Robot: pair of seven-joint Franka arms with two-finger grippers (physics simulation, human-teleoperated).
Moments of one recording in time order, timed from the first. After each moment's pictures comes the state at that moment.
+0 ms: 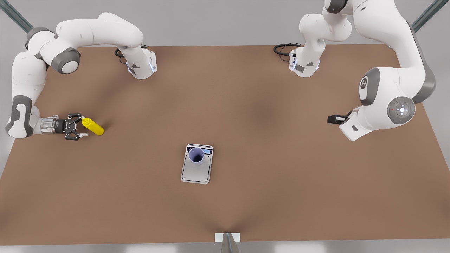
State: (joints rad) left arm -0.30 0.25 0.22 -1.47 -0.01 1.40 0.06; right arm -0.60 0.95 -0.29 -1.53 0.76 1.26 0.32
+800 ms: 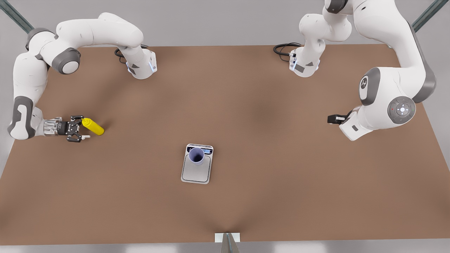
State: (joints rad) left arm -0.30 0.25 0.22 -1.47 -0.01 1.40 0.06; right arm -0.60 0.95 -0.26 -1.54 0.80 1.26 0.33
